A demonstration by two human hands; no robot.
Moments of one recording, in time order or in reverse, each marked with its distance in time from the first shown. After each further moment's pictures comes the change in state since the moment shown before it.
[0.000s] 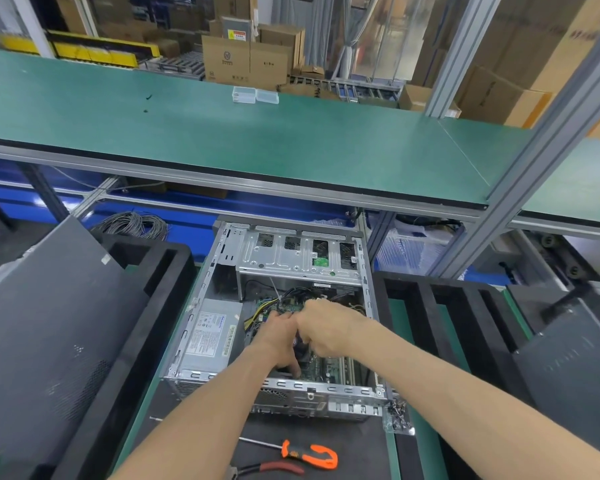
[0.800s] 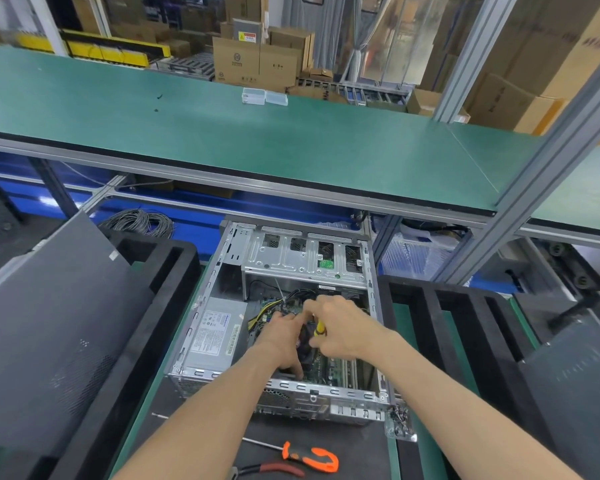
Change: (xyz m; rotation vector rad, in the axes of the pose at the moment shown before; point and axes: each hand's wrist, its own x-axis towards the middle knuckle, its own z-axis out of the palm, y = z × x) left_hand -0.001 -0.002 0.001 -0.083 0.021 -0.024; right_hand -0.013 0.012 0.008 0.264 0.123 0.144
